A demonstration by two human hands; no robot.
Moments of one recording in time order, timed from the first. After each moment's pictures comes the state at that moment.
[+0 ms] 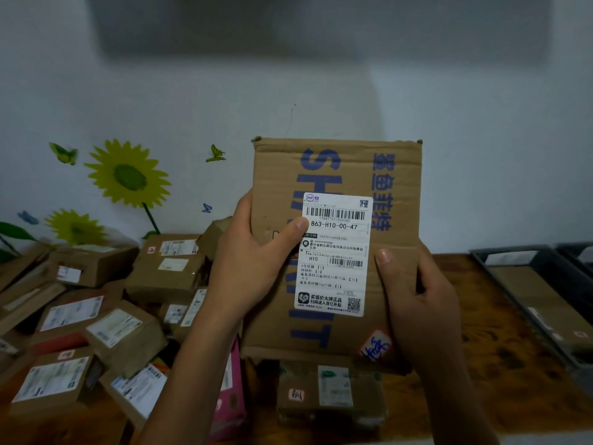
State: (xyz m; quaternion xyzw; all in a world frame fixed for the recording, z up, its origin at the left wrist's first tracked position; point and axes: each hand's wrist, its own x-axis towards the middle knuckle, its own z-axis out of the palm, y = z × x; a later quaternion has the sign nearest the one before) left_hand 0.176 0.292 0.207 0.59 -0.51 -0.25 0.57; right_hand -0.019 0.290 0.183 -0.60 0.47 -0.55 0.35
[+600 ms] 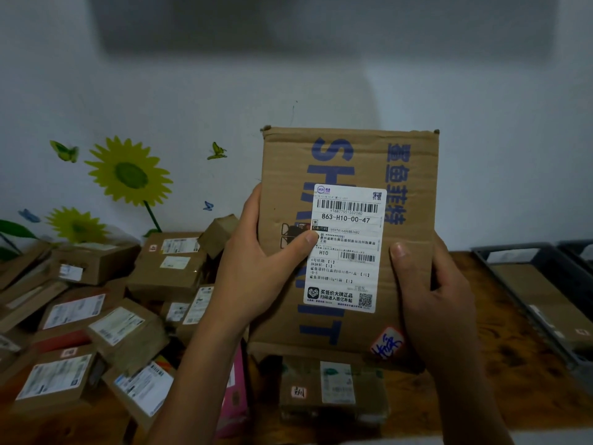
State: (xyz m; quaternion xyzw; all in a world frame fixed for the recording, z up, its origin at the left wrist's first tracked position) left_hand 0.176 0.299 0.199 0.55 -0.55 -0.27 0.57; right_hand -0.022 0.294 0.190 -0.58 0.48 -0.56 0.34
